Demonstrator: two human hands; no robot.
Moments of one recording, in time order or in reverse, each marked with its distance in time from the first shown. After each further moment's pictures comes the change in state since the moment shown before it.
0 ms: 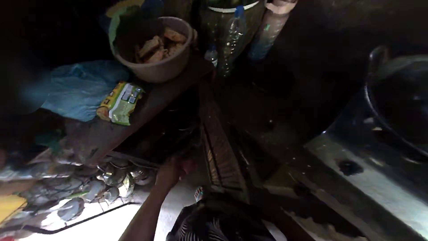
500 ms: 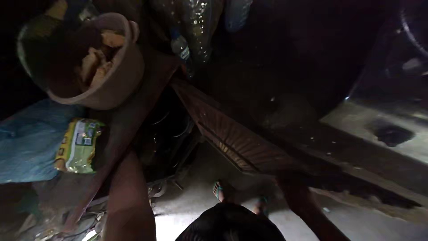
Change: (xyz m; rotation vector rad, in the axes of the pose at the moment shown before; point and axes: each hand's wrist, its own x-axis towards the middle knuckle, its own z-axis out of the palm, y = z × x) left_hand 0.125 0.040 -0.142 0.075 0.006 0.029; right_hand 0.028 0.057 0.013 0.232 0.536 0.190
